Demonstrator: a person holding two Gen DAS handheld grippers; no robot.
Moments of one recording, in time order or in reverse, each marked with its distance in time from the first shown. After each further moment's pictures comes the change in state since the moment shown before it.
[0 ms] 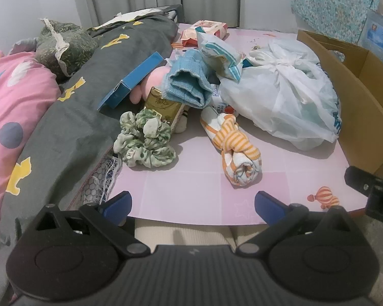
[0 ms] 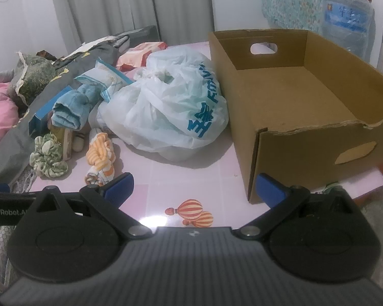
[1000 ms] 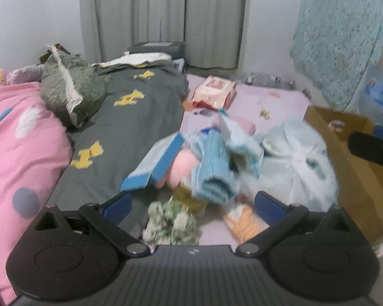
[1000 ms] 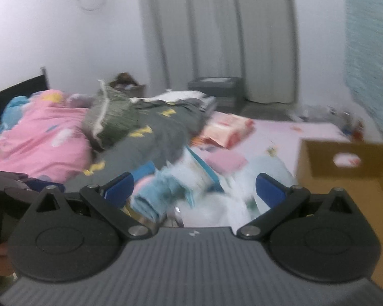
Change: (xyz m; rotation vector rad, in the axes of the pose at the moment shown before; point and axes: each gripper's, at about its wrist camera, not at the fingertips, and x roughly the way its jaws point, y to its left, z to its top) left arm -0.027 0.063 0.094 -0.071 -0.179 -0.075; right arm -0.028 0.051 0.142 -0.262 -0.219 0.373
